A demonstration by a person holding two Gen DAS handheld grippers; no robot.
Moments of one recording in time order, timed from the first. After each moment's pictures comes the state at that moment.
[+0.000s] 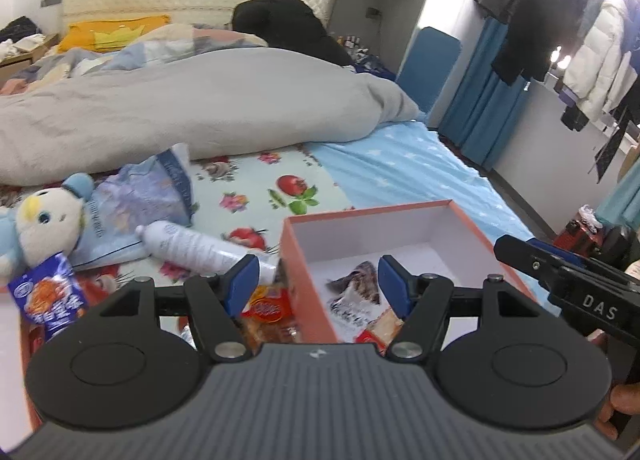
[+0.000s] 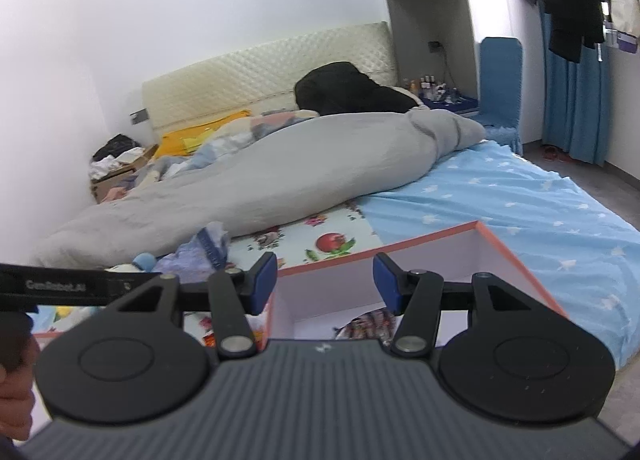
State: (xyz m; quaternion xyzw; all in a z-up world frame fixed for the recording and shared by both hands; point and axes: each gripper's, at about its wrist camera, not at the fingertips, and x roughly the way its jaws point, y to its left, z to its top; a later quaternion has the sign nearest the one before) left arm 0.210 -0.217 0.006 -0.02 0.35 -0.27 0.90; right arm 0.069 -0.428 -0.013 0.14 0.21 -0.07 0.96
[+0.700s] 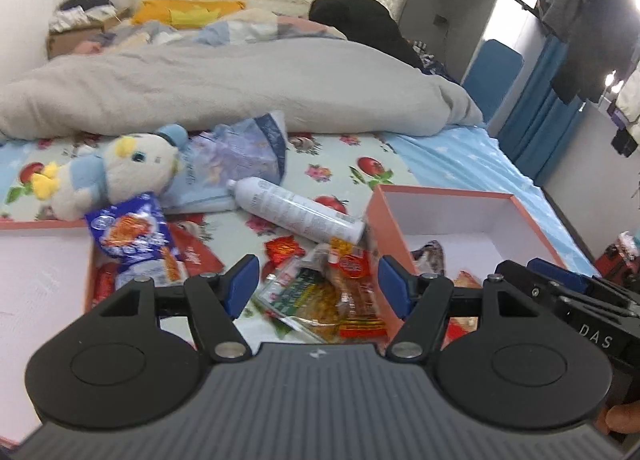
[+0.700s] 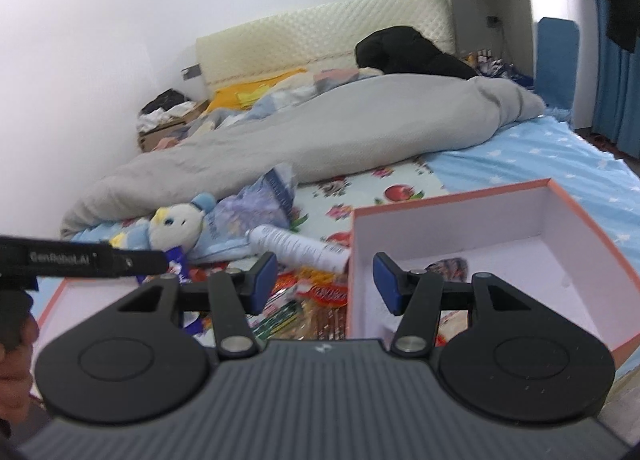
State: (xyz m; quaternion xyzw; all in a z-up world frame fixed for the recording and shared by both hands) left arm 0.169 -0.130 -0.017 -0.04 0.37 -0.17 0.91; right arm 0.065 -0.356 -0.040 0.12 0.26 0.01 0.96
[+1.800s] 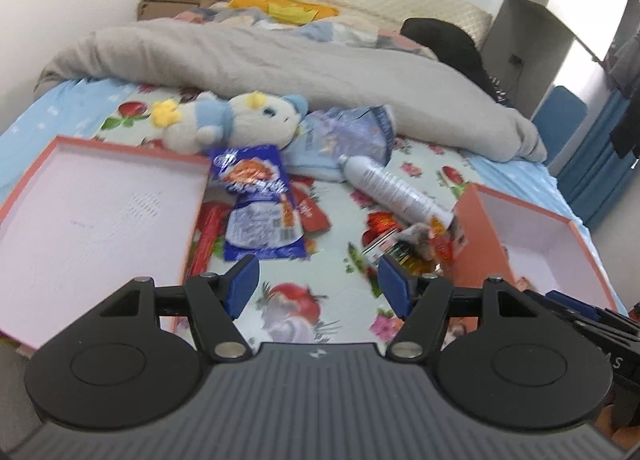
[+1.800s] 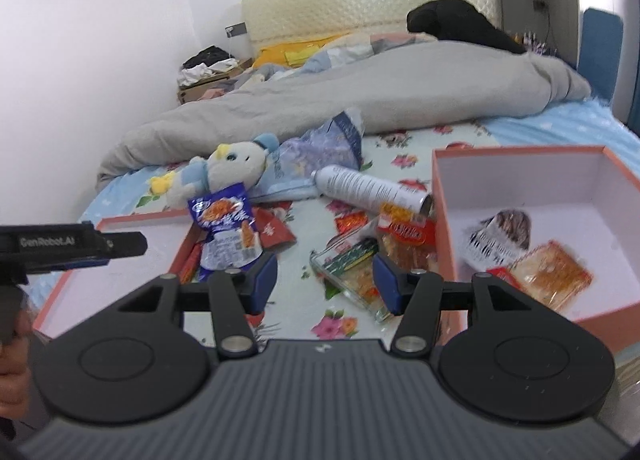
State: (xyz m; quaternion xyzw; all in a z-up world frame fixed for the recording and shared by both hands) left arm 0.099 -0.018 -0.058 -0.11 0.37 -0.06 0.92; right arm 0.040 -0.279 -0.068 0.10 0.30 0.06 0.95
